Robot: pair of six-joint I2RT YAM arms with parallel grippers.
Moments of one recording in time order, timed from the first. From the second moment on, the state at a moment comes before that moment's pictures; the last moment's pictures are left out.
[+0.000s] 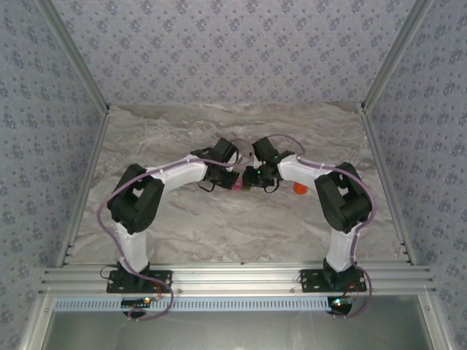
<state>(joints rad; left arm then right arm) -0.69 1.91 1.32 -0.53 0.05 -0.19 0.55 1.87 1.20 -0.44 -0.23 0.50</state>
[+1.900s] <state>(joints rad) -0.04 1.47 0.32 0.70 -0.15 0.01 0.02 1.44 0.35 0.63 0.35 0.08</state>
